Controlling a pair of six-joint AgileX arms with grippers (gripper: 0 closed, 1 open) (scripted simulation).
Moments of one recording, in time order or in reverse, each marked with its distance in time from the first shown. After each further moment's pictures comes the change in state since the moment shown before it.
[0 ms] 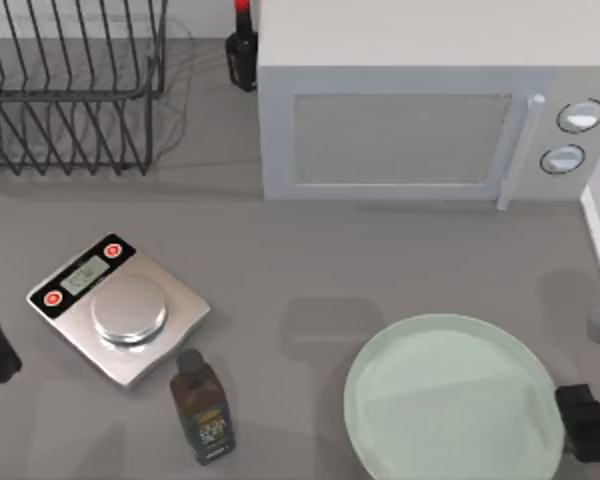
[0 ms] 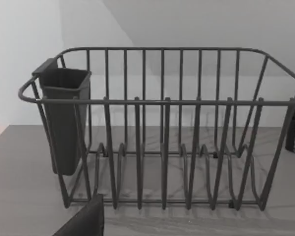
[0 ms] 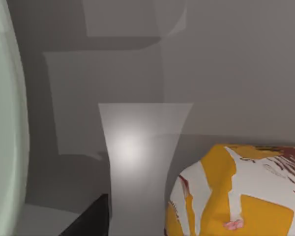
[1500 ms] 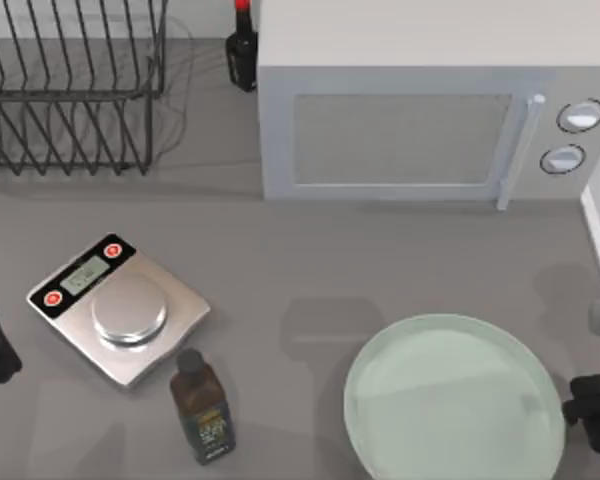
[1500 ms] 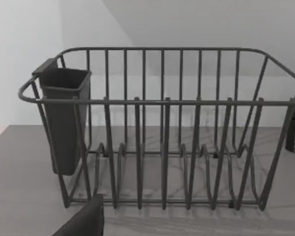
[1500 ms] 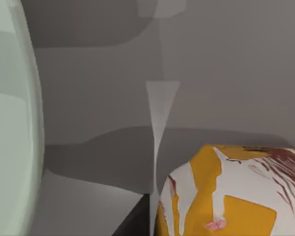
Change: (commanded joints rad) left arm 0.000 0.000 0.000 0.000 0.000 0.000; right arm 0.000 -0.089 0.076 -0.131 0.000 0.001
